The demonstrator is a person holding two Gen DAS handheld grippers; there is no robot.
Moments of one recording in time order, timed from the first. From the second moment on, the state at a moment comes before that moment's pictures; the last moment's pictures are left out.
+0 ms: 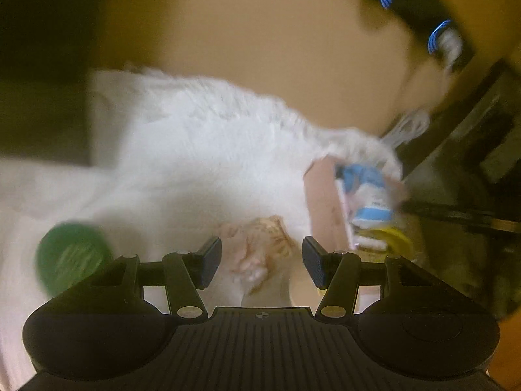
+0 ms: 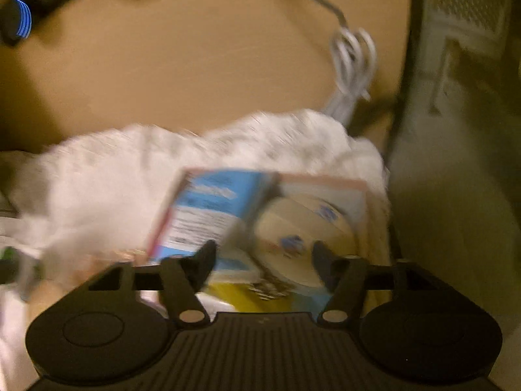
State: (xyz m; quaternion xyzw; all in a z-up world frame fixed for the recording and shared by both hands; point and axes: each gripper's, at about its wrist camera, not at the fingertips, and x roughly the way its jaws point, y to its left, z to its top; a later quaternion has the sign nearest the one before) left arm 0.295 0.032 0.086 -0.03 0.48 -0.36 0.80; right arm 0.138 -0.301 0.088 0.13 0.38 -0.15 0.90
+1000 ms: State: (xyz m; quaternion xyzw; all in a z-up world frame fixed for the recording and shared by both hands) left arm 0.281 0.090 0.095 -0.06 0.50 -0.35 0.79; right arm 0.314 -0.186 0.046 0.07 0.58 0.00 0.81
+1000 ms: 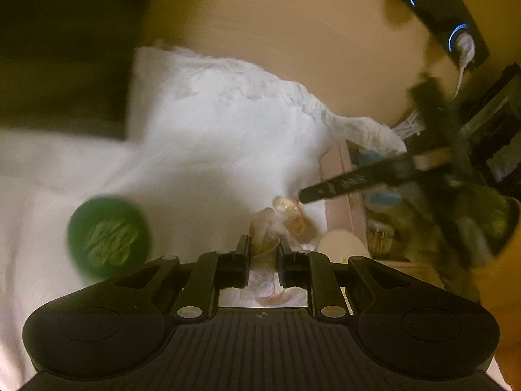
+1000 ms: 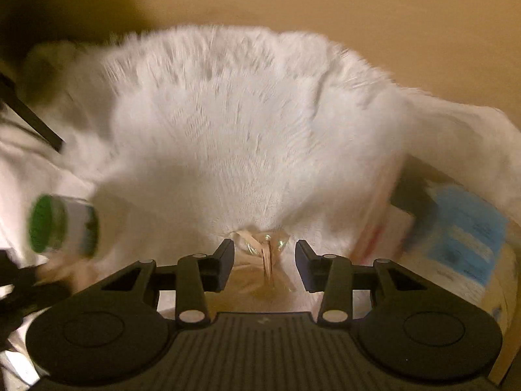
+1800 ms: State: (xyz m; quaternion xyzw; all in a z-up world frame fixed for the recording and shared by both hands) left arm 0.262 0.144 0.178 -0.08 0.40 -0.30 0.86; right arm 0.230 -0.155 0.189 0.02 0.45 0.04 0.89
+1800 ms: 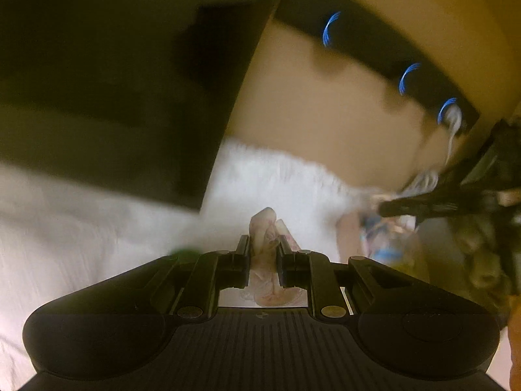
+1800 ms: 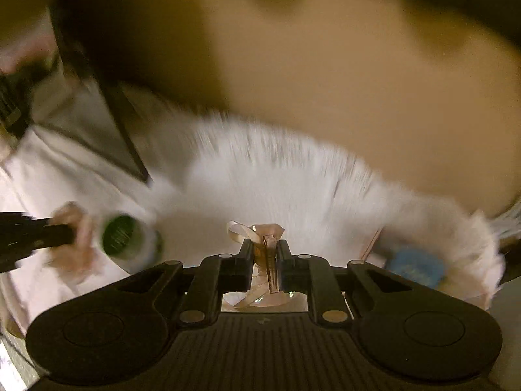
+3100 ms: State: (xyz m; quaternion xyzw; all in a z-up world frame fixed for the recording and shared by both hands) left arm 0.212 -0.131 0.048 0.01 0.46 -0.40 0.79; right arm 0.136 -0.329 0.058 0.26 0.46 -0.11 0.84
